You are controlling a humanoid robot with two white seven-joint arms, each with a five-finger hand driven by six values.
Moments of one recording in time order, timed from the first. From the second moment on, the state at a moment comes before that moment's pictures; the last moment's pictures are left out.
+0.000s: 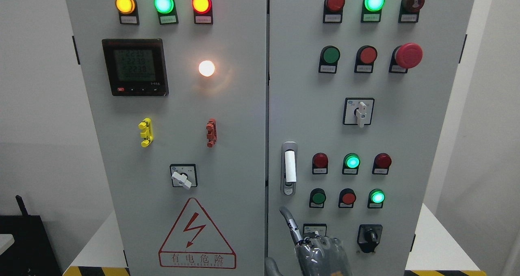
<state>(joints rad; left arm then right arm) 0.05 -0.05 -0.10 0.00 0.20 -0.11 0.00 -0.16 0.07 0.30 -1.85 1.27 -0.07 -0.17</state>
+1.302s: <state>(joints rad) 0.05 -0.05 -0.10 0.00 0.21 -0.11 0.00 -0.10 0.06 0.29 -1.89 1.14 -0.12 -0.28</state>
